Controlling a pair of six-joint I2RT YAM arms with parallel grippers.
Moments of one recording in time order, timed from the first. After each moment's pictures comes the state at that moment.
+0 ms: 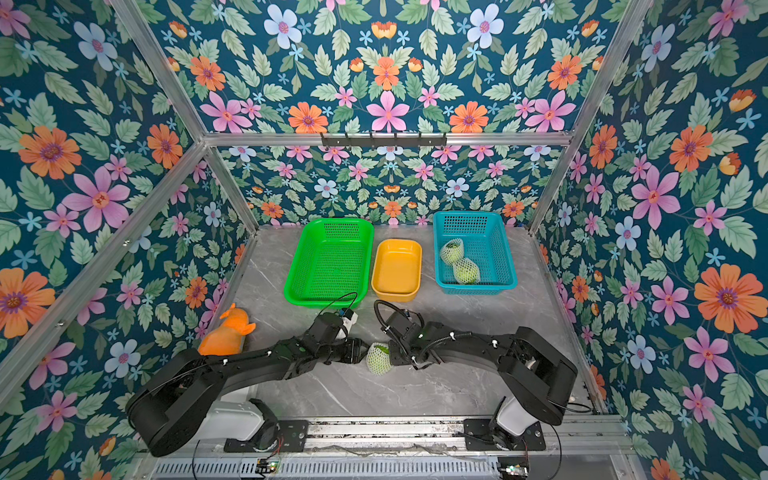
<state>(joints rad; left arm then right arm) -0.74 1.37 0.45 0.07 0.22 -0.57 0.94 1.57 0.85 -0.44 0.01 0.80</state>
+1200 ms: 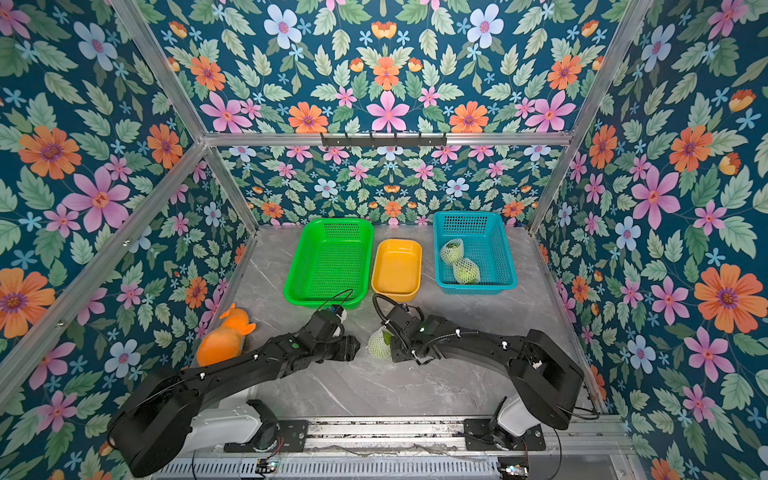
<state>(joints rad) -0.74 1.25 0.53 -0.24 0.01 -0.55 0.92 1.51 0.94 -0.59 0.06 0.70</state>
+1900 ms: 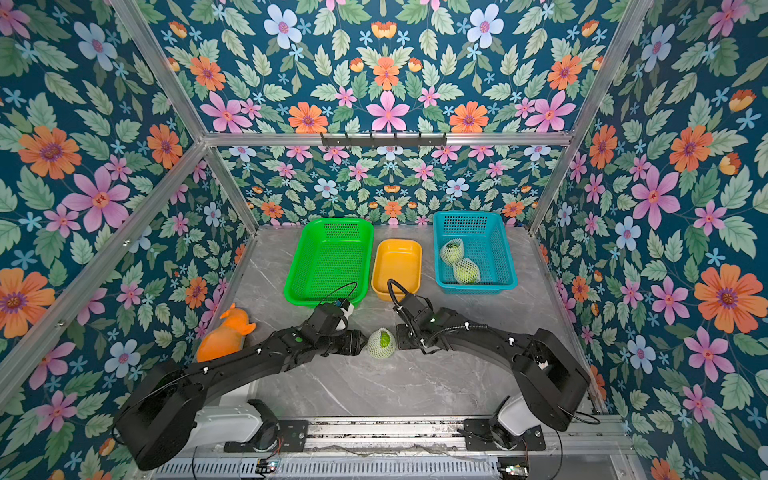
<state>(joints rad) -0.74 1.30 0.58 -0.19 0.11 -0.55 0.81 1.51 0.90 -0.49 -0.04 0.67</state>
